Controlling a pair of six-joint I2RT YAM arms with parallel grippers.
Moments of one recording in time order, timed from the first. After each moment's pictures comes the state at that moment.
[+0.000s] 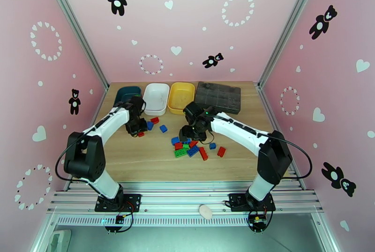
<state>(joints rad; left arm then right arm) -0.20 1.67 1.34 -1.04 0.03 -0.59 0.77 1.74 1.45 -0.94 -0.22 0.64</state>
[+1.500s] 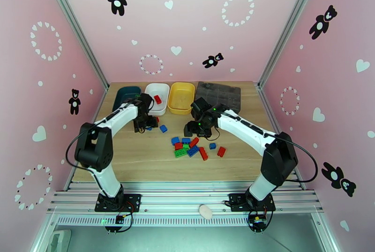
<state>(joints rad) -0.28 1.86 1.35 -0.93 0.00 -0.50 0.69 1.65 1.39 -0.96 -0.25 0.60</state>
